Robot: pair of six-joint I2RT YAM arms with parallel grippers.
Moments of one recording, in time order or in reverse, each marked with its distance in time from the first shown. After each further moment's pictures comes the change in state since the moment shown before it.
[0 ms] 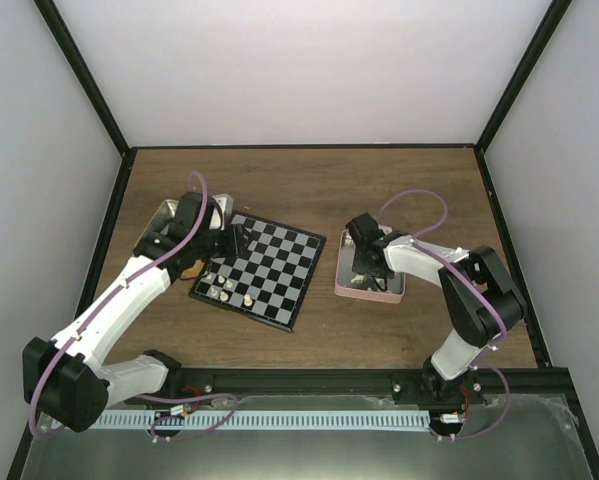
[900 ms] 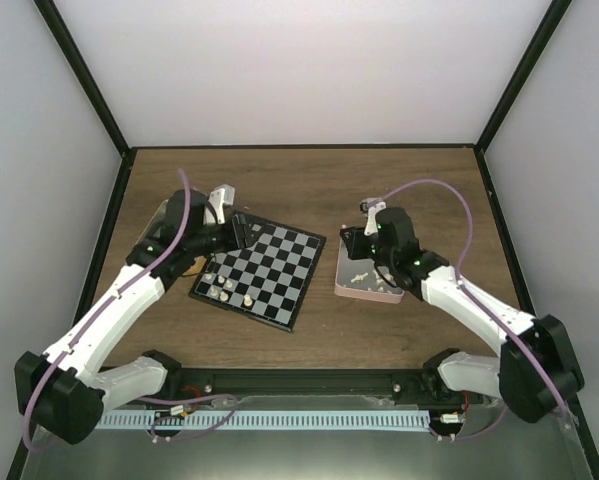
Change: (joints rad) left arm 0.000 -0.050 -0.024 0.160 0.192 -0.127; right arm 0.000 -0.414 -0.159 0.406 -0.295 -0.247
